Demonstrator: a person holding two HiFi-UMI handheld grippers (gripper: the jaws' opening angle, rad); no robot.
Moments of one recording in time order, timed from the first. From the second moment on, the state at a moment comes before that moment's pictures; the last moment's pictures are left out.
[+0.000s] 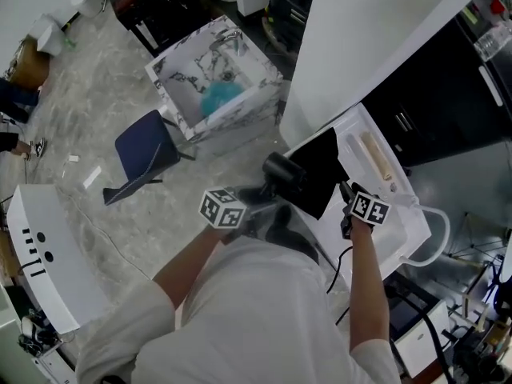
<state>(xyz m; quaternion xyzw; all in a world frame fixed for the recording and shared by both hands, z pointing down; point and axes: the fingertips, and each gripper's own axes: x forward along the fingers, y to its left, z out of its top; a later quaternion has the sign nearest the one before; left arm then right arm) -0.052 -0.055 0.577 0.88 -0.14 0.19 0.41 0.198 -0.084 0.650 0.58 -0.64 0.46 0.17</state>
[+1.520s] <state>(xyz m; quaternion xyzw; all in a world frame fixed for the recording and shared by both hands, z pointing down) -0.011 -0.006 0.508 0.89 -0.02 0.18 0.41 0.147 0.106 0.456 0.69 -0.67 0.26 -0.05</state>
